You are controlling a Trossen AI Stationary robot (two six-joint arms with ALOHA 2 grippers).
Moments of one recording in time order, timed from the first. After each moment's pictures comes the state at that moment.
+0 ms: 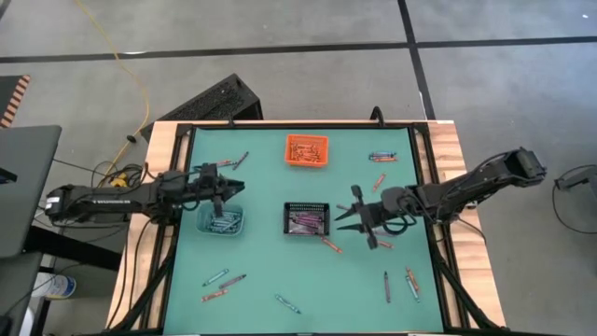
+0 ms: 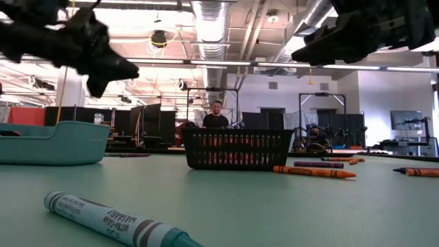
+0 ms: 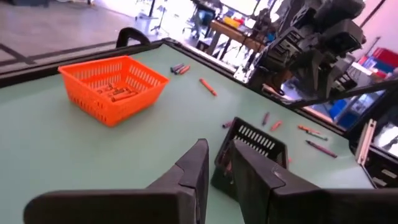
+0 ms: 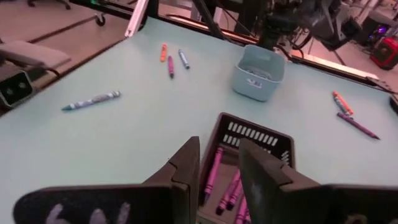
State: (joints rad) left arm 0.15 0.47 0.13 0.28 -0.10 -0.41; right arm 0.20 1.12 0.46 0.35 0.01 -0.20
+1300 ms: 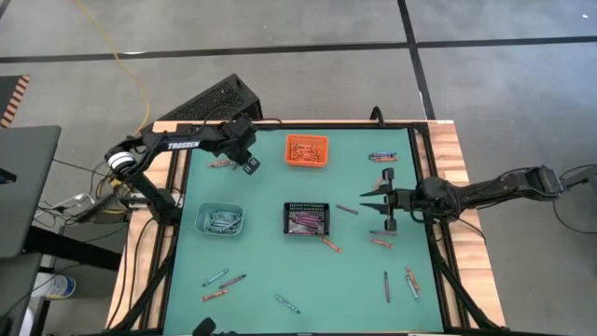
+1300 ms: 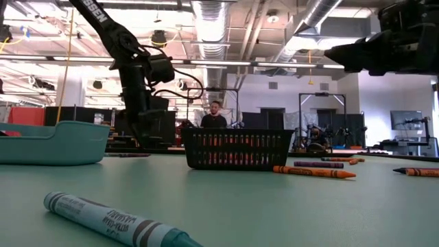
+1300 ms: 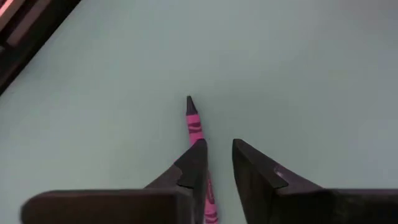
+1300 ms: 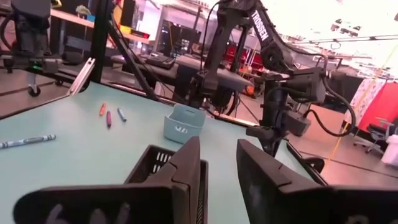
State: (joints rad) left arm 0.70 1.61 0.91 -0.45 -0.14 -0.05; right arm 0.02 0.65 0.02 0.74 0.00 -0.29
